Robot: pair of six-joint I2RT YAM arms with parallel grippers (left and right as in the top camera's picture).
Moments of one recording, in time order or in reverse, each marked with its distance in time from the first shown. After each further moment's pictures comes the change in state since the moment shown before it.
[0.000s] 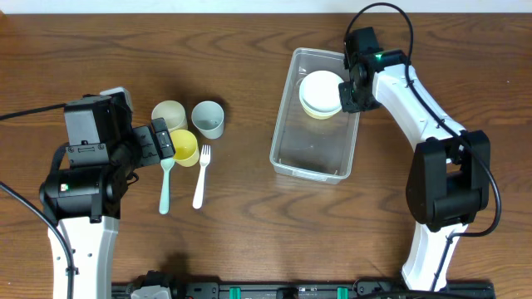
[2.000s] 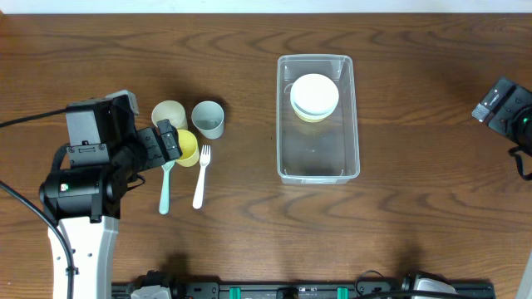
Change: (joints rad) left arm 0.000 0.001 0.000 -0.036 0.114 -0.077; right arm -0.484 -0.790 0.072 -0.406 -0.005 0.269
